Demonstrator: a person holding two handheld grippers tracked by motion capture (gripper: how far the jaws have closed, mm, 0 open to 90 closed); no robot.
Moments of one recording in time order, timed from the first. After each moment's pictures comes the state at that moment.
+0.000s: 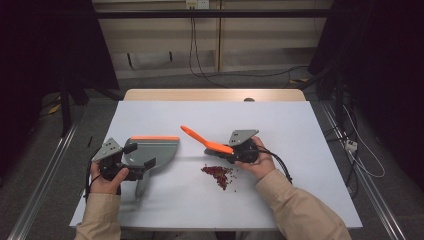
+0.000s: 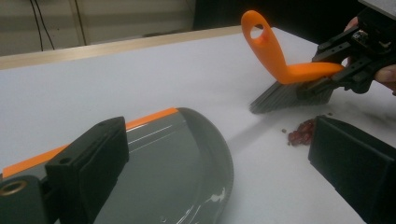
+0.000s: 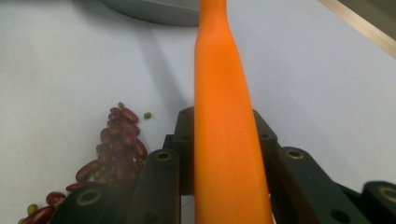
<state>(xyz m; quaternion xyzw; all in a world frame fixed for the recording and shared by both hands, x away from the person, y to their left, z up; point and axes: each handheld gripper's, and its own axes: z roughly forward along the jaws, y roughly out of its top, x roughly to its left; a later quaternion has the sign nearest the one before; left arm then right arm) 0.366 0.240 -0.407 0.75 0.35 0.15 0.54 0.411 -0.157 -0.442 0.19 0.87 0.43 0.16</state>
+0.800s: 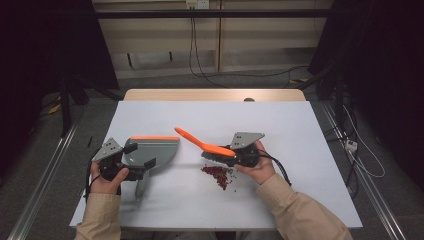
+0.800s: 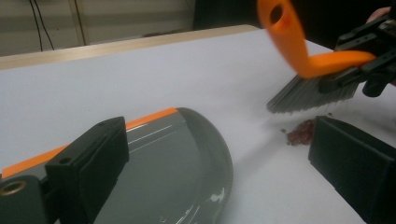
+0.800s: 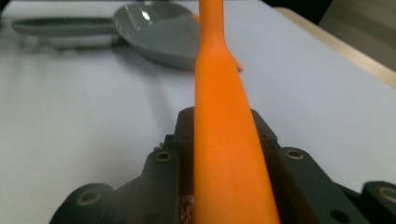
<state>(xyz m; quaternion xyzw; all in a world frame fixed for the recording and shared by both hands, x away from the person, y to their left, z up) 0.366 0.240 -0.407 0.75 0.35 0.15 0.54 0.392 -0.154 -0.430 0.18 0.84 0.50 0.15</state>
